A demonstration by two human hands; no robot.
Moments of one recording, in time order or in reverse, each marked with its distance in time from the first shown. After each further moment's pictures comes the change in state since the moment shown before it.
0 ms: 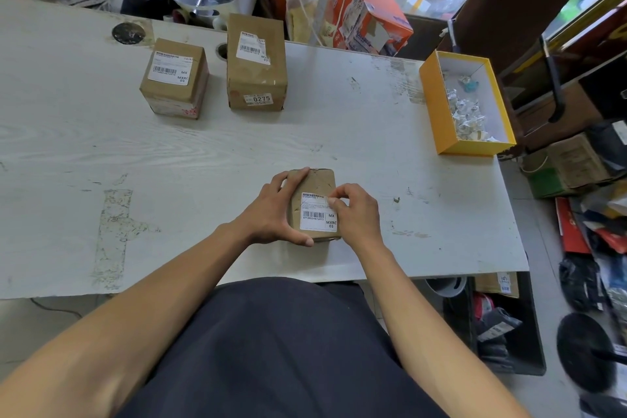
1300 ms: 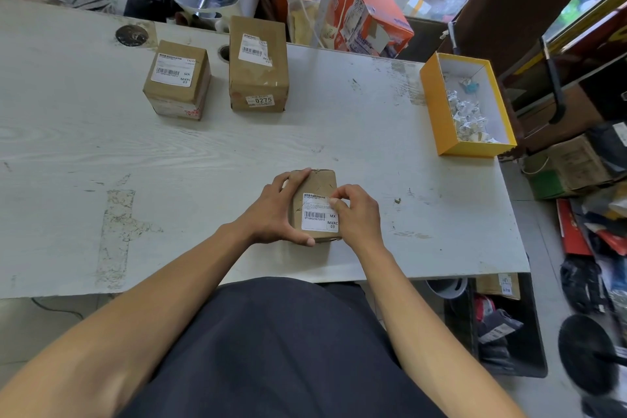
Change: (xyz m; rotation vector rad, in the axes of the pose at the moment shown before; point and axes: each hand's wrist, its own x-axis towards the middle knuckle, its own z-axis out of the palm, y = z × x) left_hand -0.001 0.001 -0.001 -0.001 -0.001 -0.003; right_hand -0.002 0.001 0.002 0.007 0.005 -0.009
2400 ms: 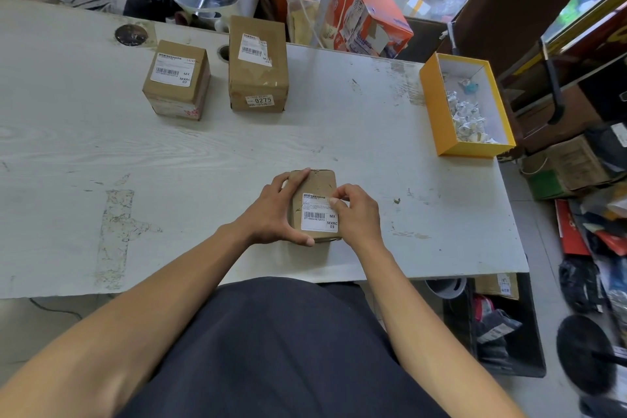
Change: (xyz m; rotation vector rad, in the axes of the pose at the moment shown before) left_hand 0.001 -0.001 0.000 -0.012 -0.001 -0.013; right_hand 0.000 -0.003 -0.001 -0.009 -0.006 0.034
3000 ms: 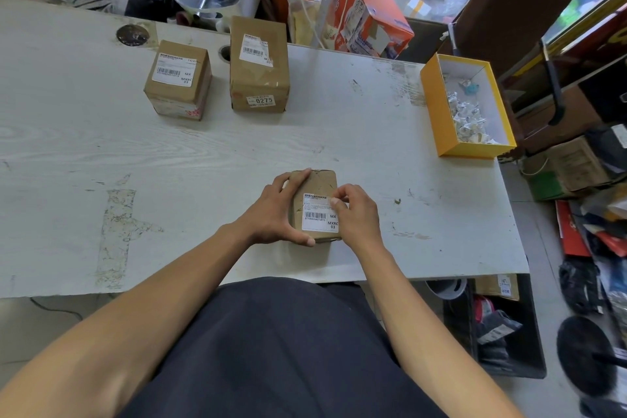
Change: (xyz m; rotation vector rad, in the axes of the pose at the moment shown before) left_hand -0.001 0.000 0.000 -0.009 -0.005 0.003; right_hand -0.002 -0.003 0.001 -0.029 -0.008 -0.024
